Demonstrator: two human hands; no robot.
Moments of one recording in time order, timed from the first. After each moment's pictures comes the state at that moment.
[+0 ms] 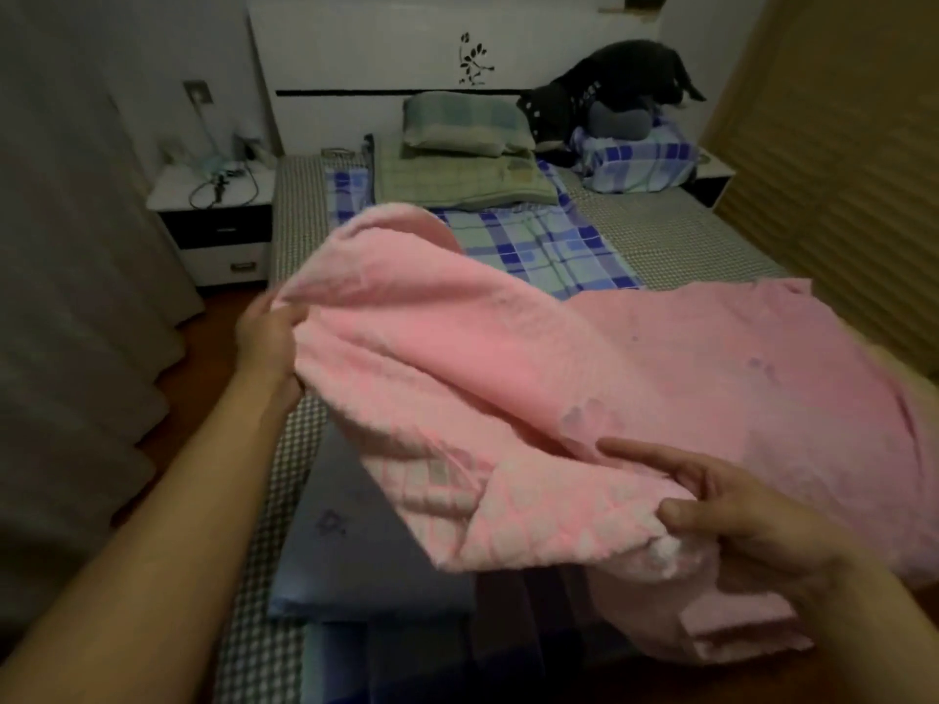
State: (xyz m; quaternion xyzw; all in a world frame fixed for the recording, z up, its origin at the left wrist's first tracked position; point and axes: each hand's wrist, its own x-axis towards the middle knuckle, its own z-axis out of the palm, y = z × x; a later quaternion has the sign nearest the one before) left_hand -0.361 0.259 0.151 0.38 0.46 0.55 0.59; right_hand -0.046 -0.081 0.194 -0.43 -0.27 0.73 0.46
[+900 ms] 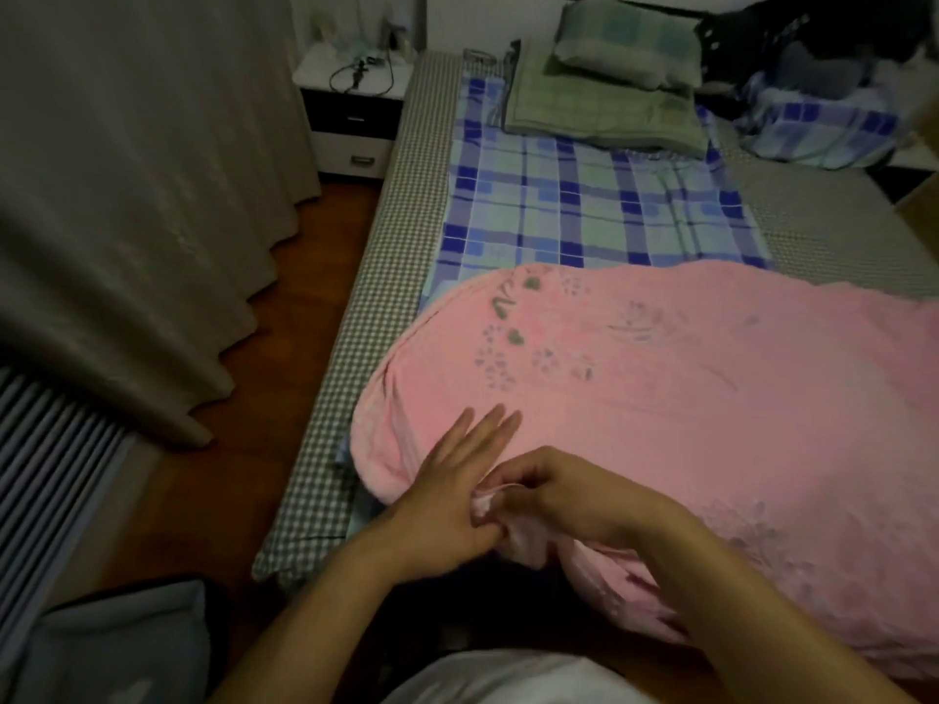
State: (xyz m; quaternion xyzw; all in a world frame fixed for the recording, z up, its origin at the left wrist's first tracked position) left_hand -0.385 -0.026 0.075 0.80 0.39 0.14 0.44; right_hand -0.198 -0.032 0.122 -0.53 -0.57 0.63 0.11
